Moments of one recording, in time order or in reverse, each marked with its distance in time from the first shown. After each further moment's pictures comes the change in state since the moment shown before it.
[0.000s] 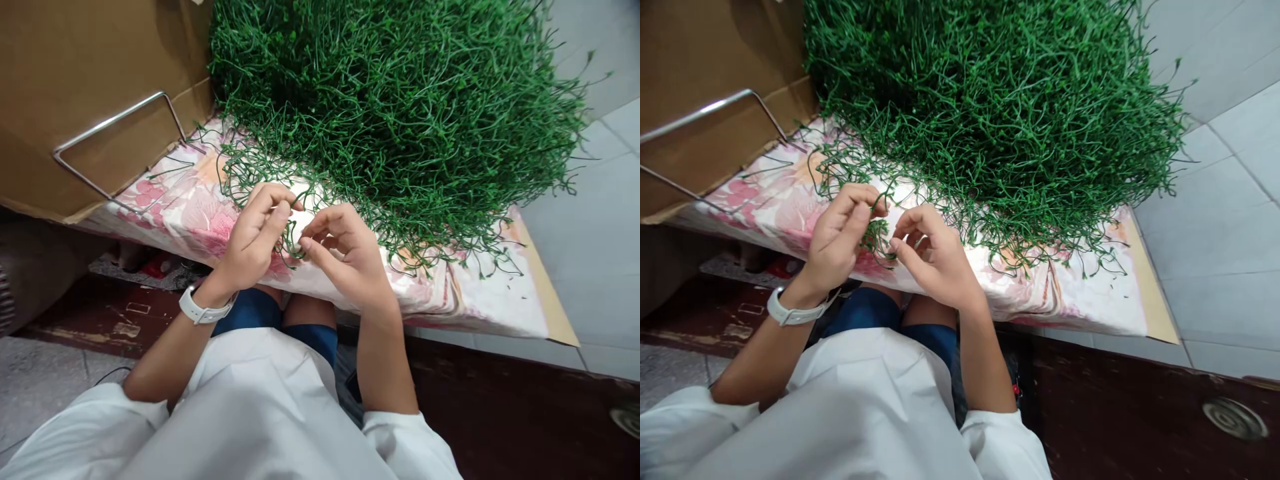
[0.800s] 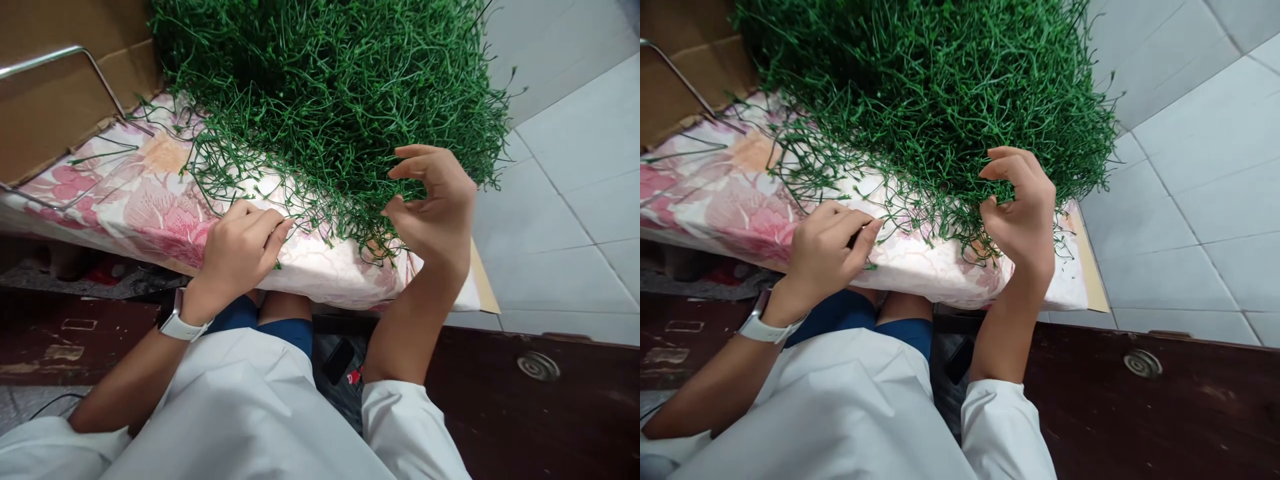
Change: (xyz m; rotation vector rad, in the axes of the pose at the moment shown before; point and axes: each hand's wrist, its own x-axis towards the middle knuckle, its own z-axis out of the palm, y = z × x) left_hand -0.005 0.001 0.023 0.818 -0.055 0.249; right_hand 0.011 -0.014 -0.131 -0.896 0.284 -0.210
